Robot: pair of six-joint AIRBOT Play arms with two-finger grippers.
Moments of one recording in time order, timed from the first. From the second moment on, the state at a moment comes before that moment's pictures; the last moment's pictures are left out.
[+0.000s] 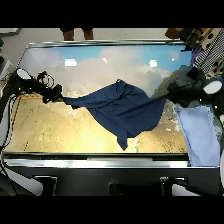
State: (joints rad) left arm 0.11 -1.85 1.70 1.07 -1.40 -1.67; right arm -0.18 -1.42 1.29 -1.03 1.00 1.76
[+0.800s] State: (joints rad) left arm 0.08 -1.87 1.69 1.07 -1.41 -1.66; right arm -0.21 -1.71 1.69 -1.03 1.33 1.64
